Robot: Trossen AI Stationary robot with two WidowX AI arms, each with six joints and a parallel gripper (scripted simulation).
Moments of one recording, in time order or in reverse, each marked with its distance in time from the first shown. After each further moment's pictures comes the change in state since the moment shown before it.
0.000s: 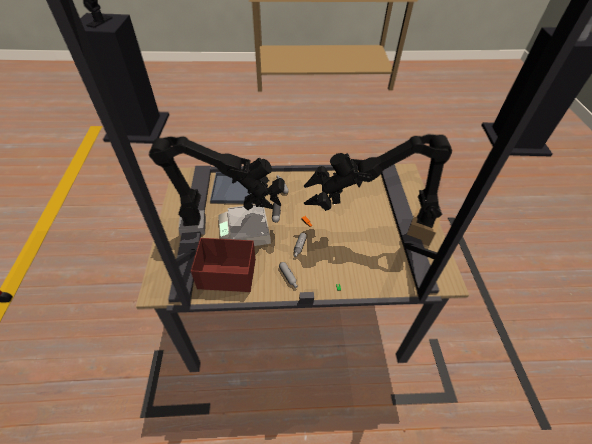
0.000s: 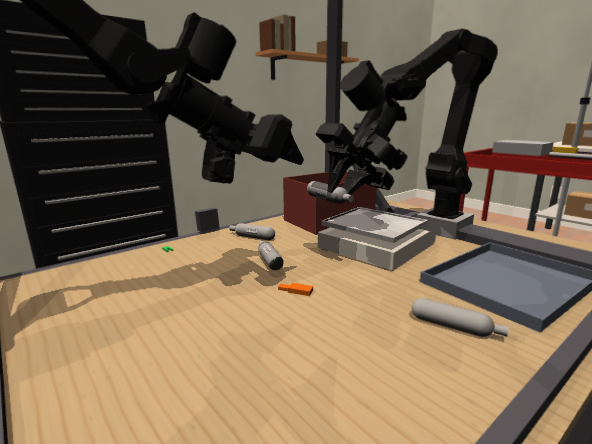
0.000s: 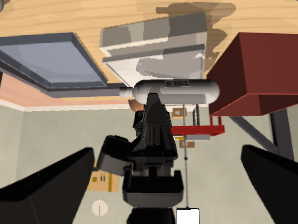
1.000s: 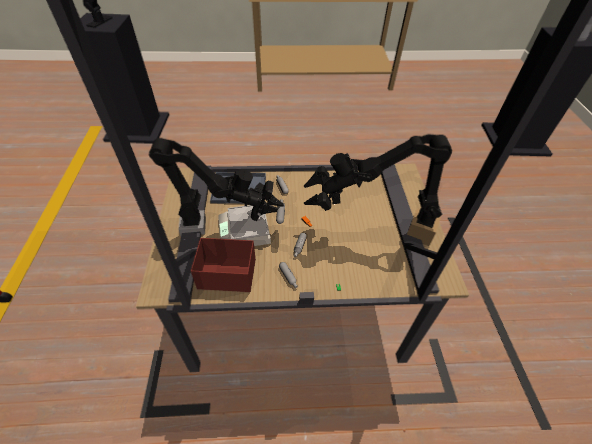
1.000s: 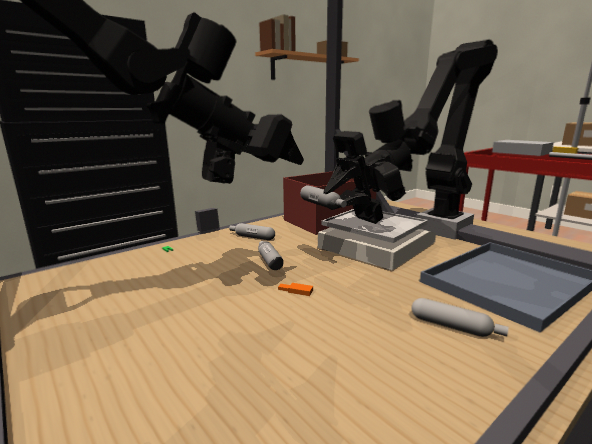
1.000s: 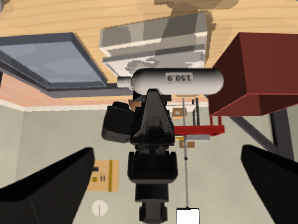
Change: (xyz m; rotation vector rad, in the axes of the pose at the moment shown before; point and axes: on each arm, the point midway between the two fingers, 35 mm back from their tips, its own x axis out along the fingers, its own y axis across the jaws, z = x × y) left arm 0.020 0.006 0.000 0.004 -0.001 -0.516; right arm 0.000 0.000 0.000 0.000 0.000 0.000
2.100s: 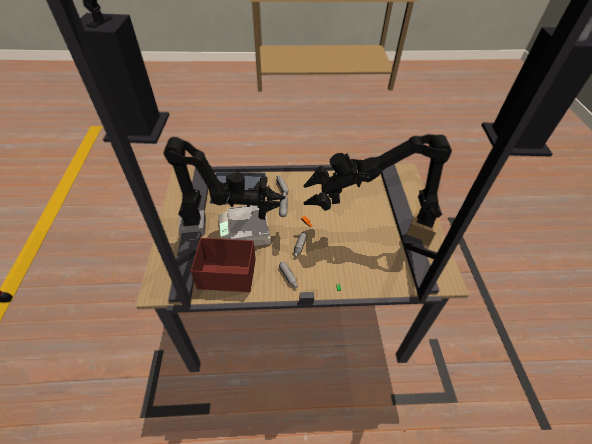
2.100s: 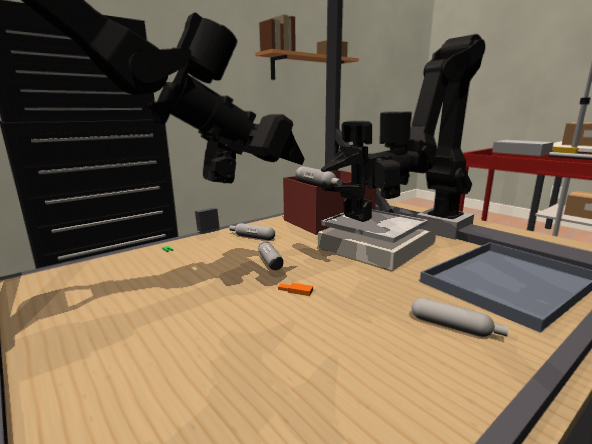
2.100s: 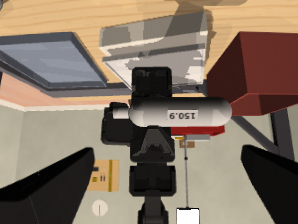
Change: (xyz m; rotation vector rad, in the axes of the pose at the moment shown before) left arm -0.003 -0.031 0.000 0.005 -0.001 -0.326; right arm 0.001 0.000 -0.001 0.000 0.001 0.000
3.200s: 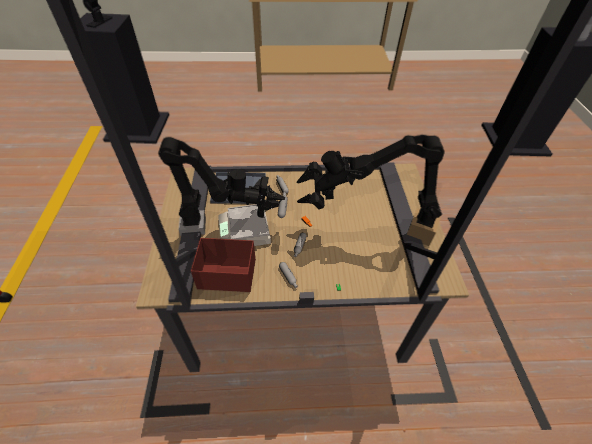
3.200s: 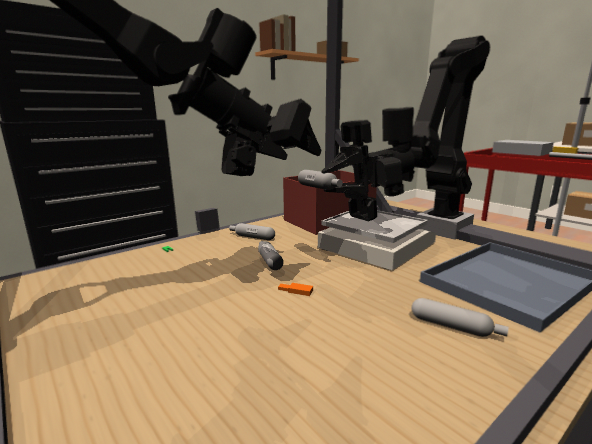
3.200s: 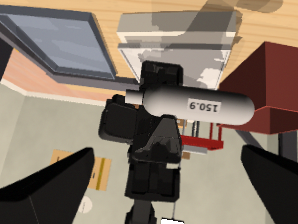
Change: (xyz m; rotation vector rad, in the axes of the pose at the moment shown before) left arm -0.002 0.001 0.002 0.057 0.047 0.054; right arm 0.019 0.009 -0.018 -0.153 -0.033 0.050
